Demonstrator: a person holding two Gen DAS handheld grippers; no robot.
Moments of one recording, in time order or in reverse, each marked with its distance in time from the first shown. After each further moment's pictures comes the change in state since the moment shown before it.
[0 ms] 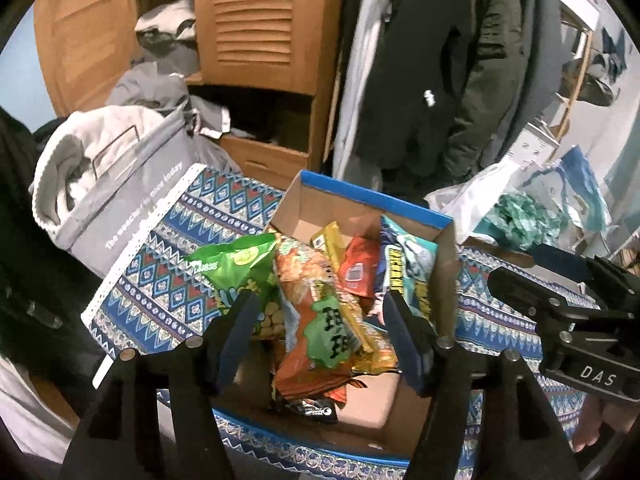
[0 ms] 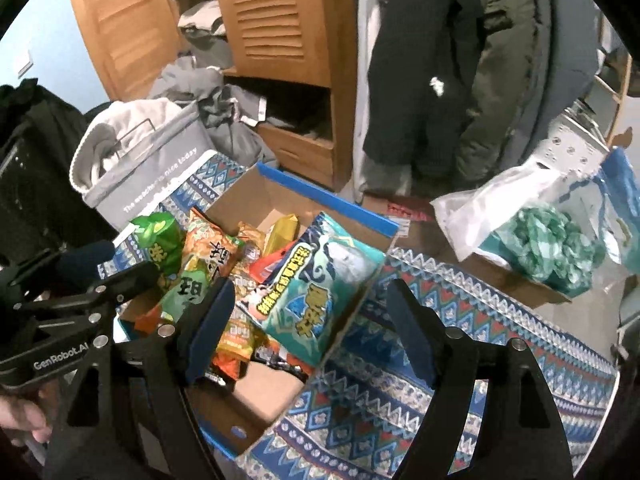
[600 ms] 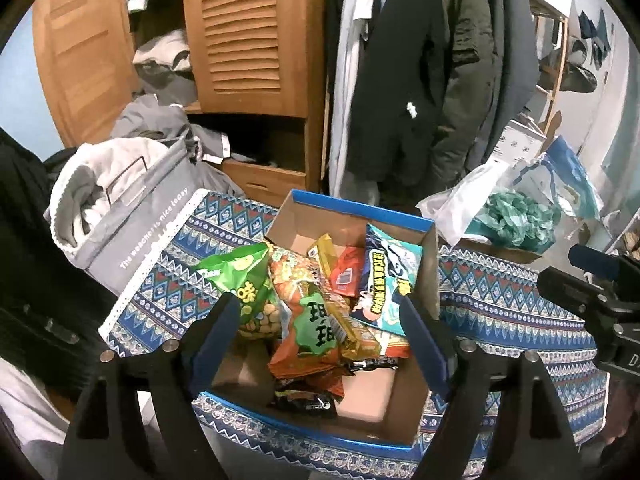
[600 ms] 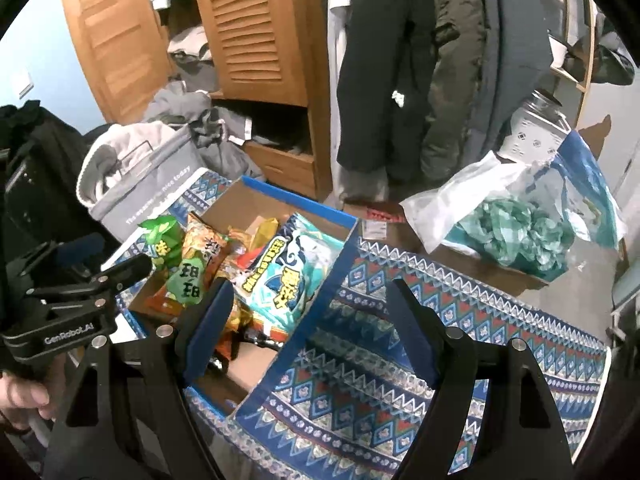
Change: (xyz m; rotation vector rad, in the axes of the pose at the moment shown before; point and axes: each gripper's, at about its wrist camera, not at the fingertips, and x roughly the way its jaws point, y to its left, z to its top) left arm -0.036 -0.022 -0.011 0.059 -0.070 0.037; right arm -0.060 -0.024 -0.025 0.047 -0.067 -0.025
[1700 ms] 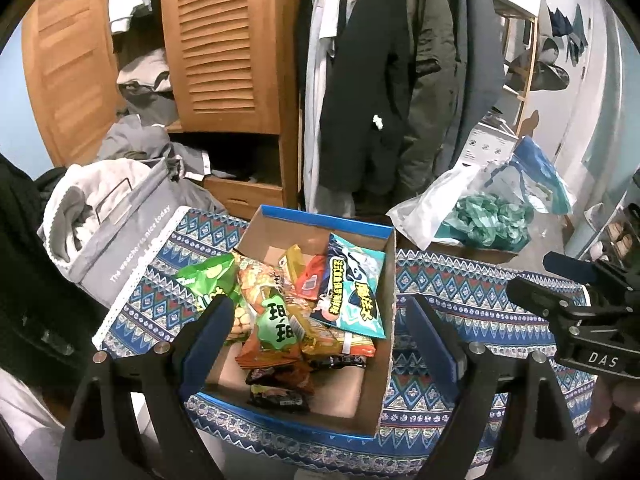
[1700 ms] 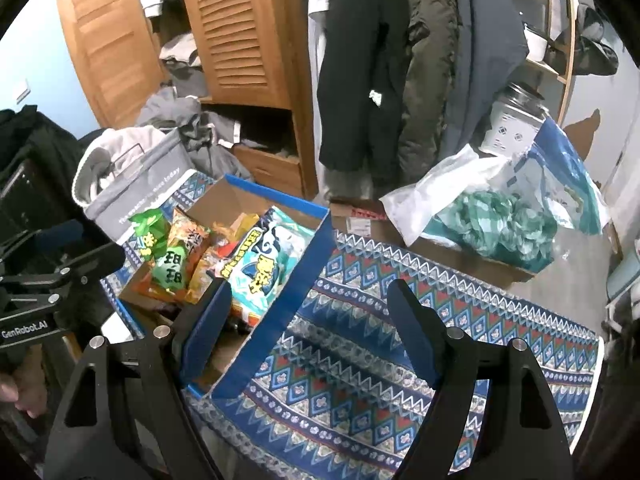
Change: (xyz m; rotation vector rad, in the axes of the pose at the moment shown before) left arm -0.031 -0.029 -0.002 0.039 -0.044 -0.043; right arm -0.019 -0.027 -0.017 0.015 -0.014 -0.023
